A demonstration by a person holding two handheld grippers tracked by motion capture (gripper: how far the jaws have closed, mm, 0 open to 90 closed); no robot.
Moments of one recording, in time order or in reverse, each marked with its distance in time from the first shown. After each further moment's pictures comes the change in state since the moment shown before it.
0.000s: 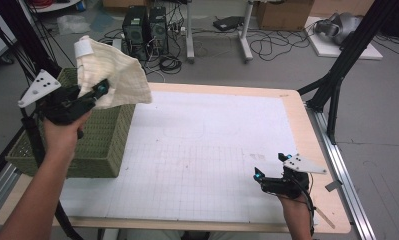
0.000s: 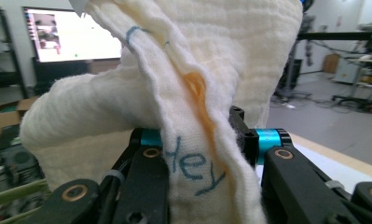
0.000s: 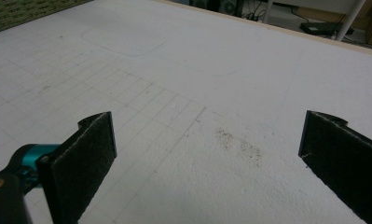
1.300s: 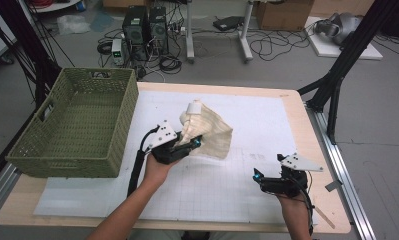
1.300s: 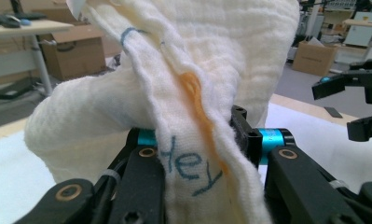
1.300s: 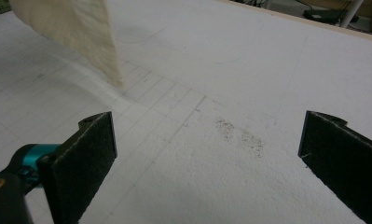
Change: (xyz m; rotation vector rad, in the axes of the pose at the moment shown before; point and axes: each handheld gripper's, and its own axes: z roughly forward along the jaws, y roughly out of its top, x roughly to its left) left arm -0.153 -0.142 0.111 0.189 -0.325 -0.015; right arm -0.001 -0.001 0.005 0.055 0.001 0.000
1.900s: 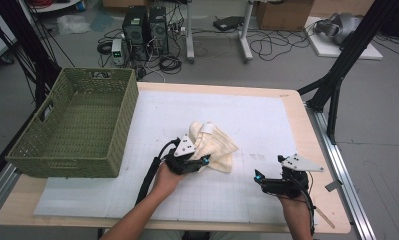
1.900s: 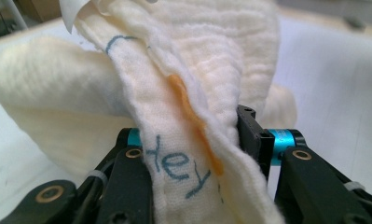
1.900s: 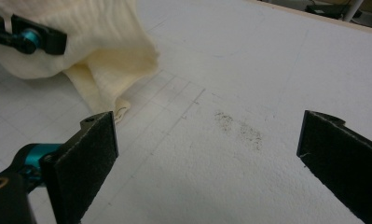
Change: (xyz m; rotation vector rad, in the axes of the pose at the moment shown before) left arm -0.014 -0.040 0.026 0.300 -0.013 0.072; right arm -0.002 -0.003 -0.001 0.018 0.004 -0.001
